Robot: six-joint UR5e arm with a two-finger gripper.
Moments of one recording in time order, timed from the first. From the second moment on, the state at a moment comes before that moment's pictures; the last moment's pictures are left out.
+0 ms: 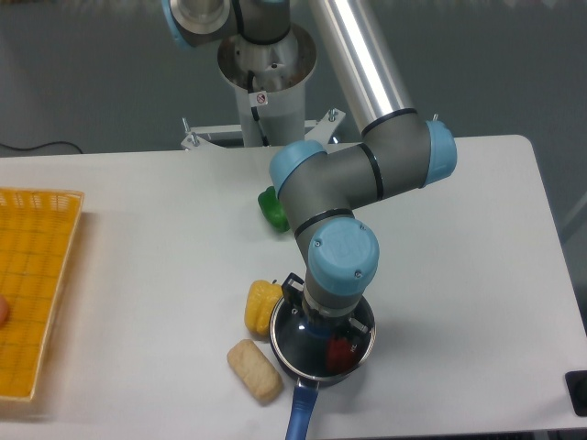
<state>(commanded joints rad) 2.41 -2.19 -1.21 -1.39 1.53 0.94</state>
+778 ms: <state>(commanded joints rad) 2.41 -2.19 -1.23 -1.37 1.54 0.94</state>
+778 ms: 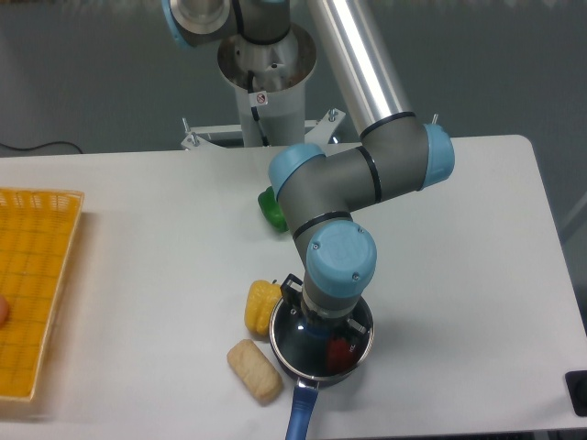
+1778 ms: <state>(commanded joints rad) 2.40 -2.19 -1.25 -1.35 1.54 0.94</state>
